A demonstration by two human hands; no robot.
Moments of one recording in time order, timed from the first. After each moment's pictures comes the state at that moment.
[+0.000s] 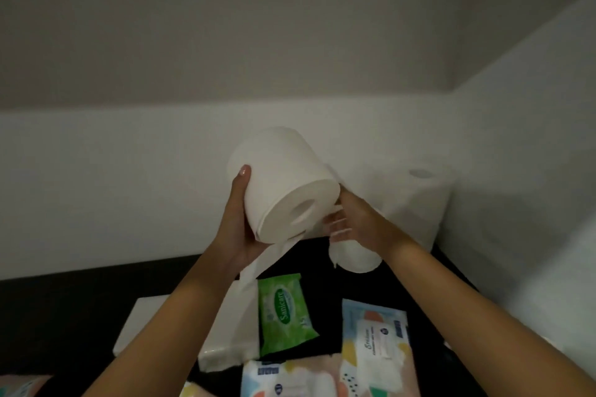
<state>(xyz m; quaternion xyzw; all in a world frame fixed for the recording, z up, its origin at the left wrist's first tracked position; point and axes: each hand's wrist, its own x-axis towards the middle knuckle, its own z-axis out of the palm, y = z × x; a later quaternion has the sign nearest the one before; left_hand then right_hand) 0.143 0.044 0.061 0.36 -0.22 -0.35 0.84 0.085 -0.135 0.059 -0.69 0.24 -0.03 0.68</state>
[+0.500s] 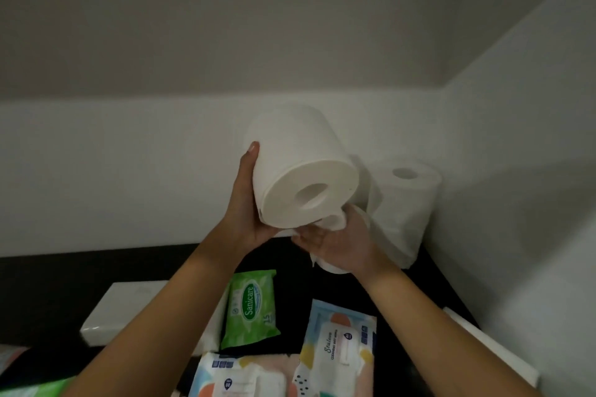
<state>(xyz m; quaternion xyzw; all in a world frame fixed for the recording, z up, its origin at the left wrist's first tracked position) 0.115 -0.029 0.072 0.38 -0.23 -0.32 0.84 0.069 -0.179 0.006 -0.26 0.14 0.04 0.95</state>
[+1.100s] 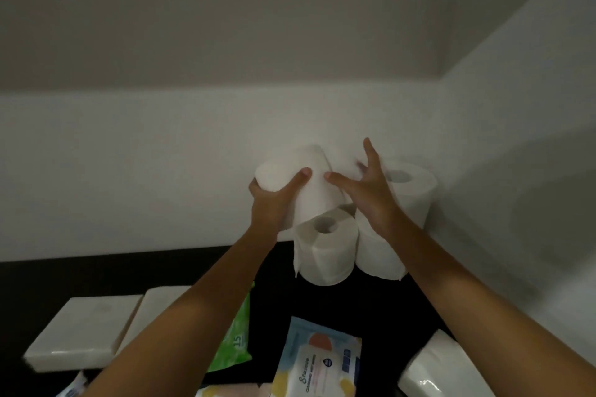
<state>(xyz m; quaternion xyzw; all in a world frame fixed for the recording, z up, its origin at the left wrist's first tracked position) 0.156 -0.122 0.033 0.67 0.00 -0.08 0.74 0.094 -0.256 0.055 -0.71 0.13 -0.25 0.64</state>
